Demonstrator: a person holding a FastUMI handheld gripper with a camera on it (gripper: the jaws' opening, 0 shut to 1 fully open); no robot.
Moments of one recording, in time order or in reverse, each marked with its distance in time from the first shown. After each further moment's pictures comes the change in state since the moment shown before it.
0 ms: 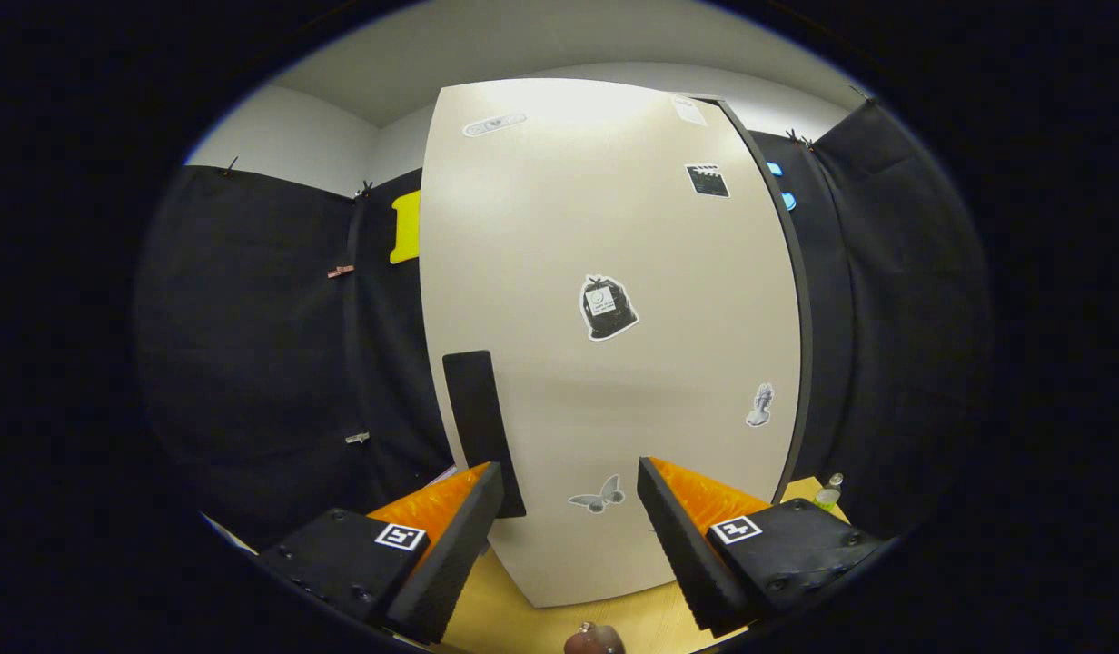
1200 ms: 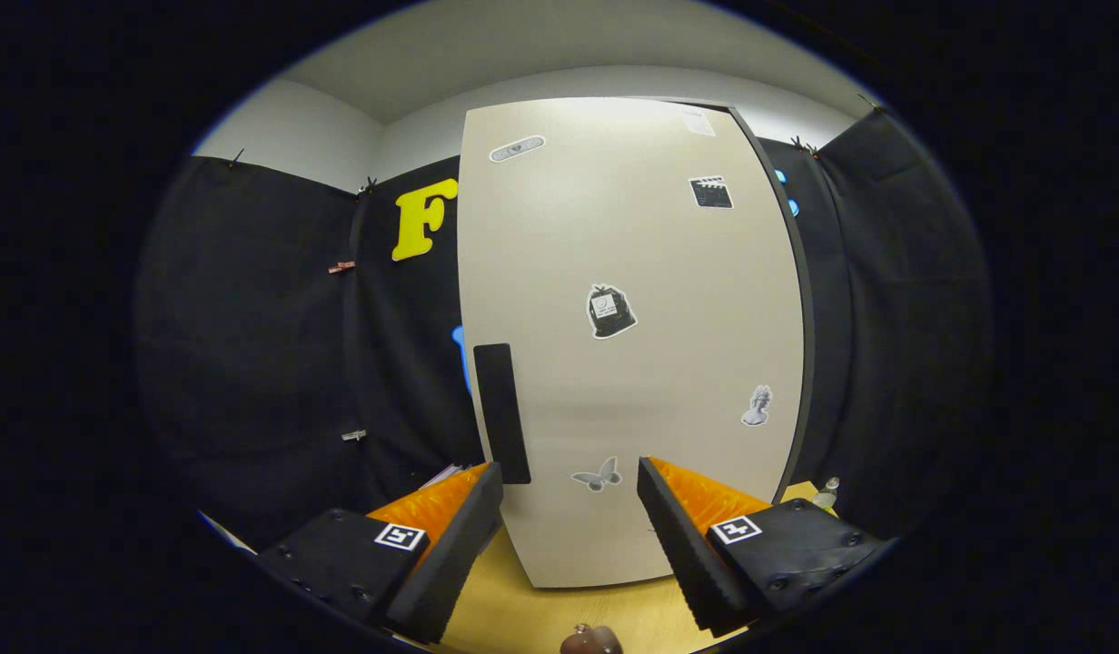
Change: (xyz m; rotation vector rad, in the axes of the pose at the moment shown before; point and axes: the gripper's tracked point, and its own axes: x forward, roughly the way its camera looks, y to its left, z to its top) arm -0.002 0.002 0.003 -0.026 -0.001 -0.005
